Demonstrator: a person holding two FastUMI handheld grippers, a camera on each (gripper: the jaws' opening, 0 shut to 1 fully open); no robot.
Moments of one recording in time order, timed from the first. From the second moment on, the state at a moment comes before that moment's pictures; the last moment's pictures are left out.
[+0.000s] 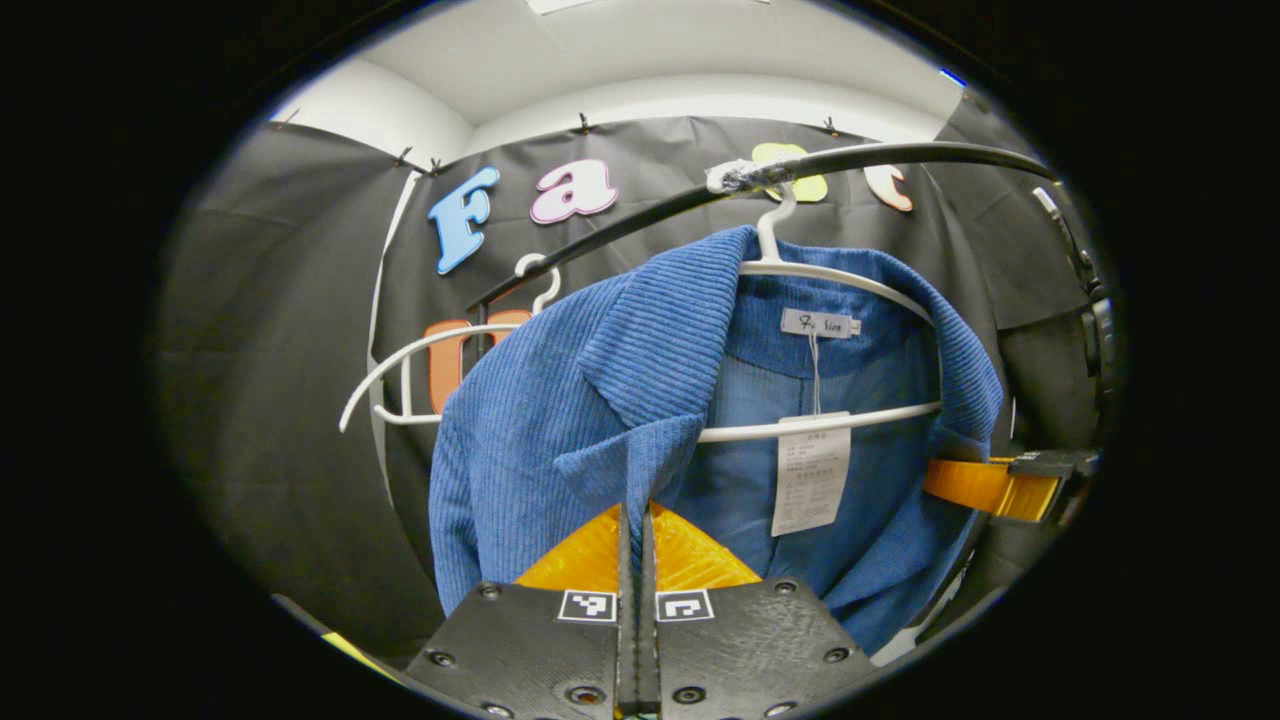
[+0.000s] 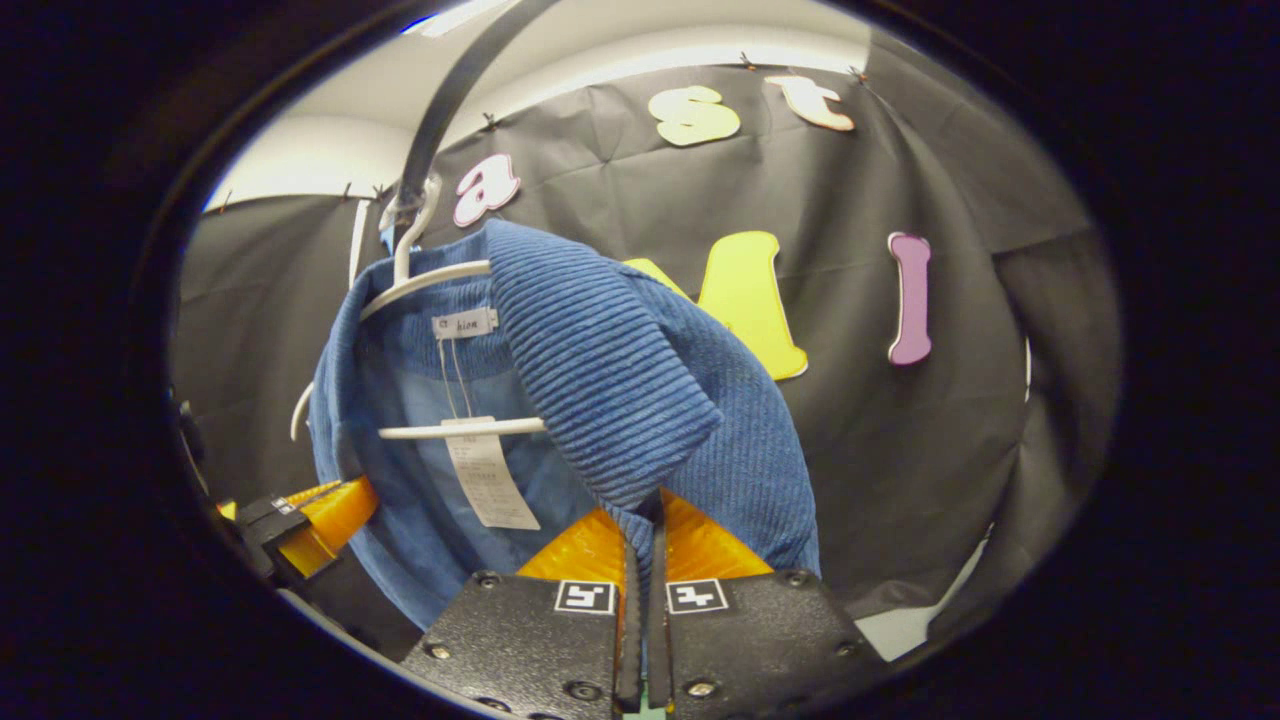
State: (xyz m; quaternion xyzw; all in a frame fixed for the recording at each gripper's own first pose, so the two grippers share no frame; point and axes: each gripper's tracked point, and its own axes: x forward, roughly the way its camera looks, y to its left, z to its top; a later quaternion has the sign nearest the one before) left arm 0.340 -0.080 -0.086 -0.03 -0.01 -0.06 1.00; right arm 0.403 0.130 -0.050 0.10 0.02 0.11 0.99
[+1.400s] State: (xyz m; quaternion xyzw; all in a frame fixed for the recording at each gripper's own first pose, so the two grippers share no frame) left arm 0.360 0.021 -0.002 -0.03 -0.08 0.05 1.00; right arm 0.404 0.058 0.032 0.19 -0.01 0.16 0.97
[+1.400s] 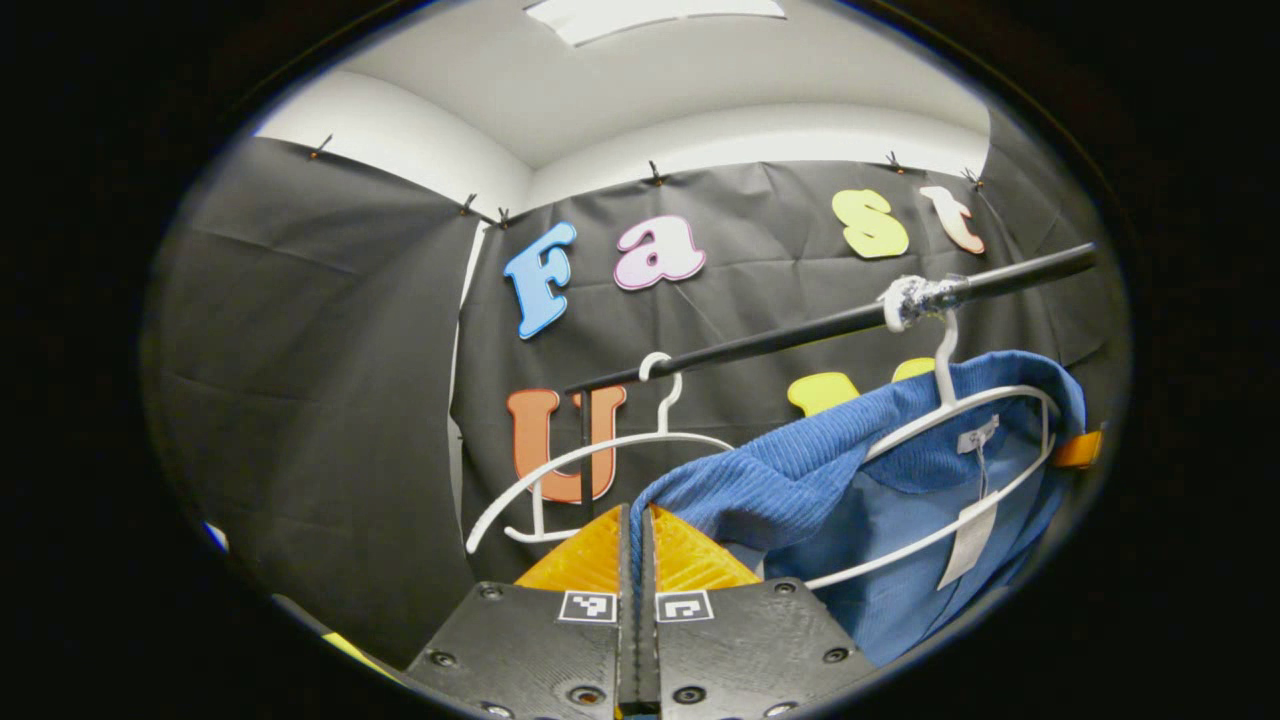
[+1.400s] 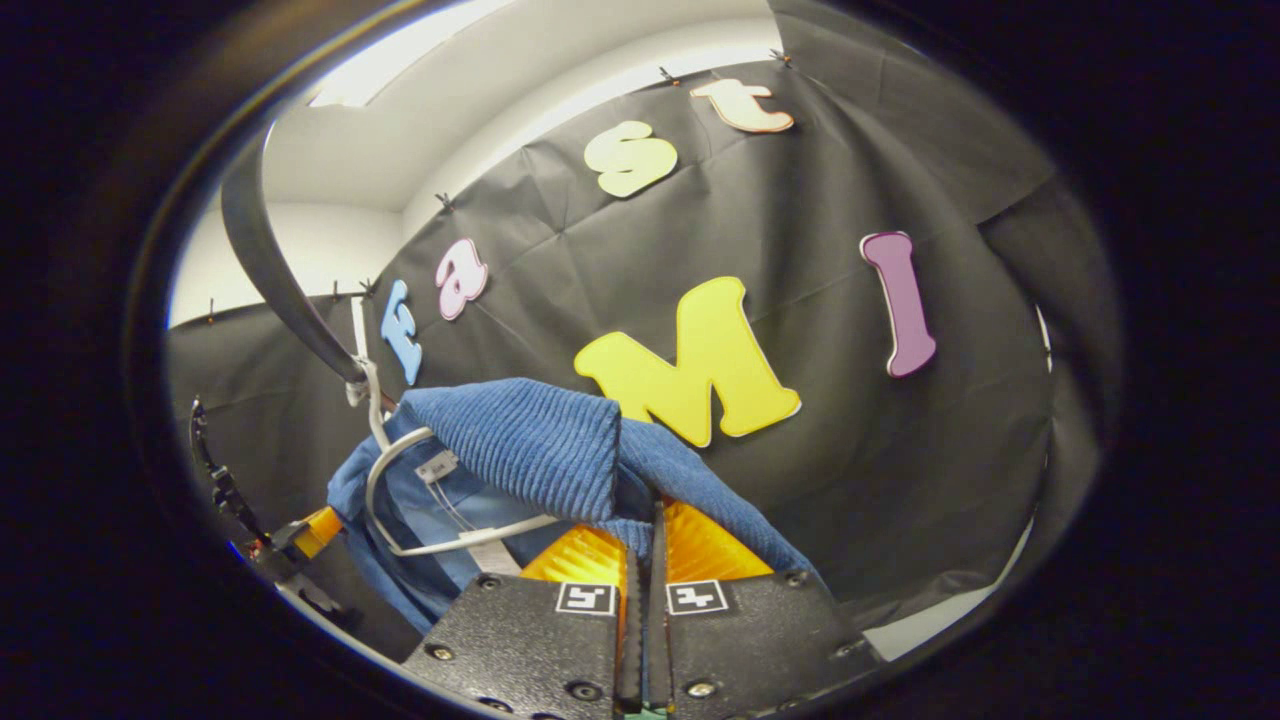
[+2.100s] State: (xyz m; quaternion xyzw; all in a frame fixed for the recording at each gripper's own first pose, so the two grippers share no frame) left arm 0.371 0.028 0.004 -0.04 -0.07 0.05 1.00; right arm 0.378 0.083 0.046 0.26 0.00 0.30 0.92
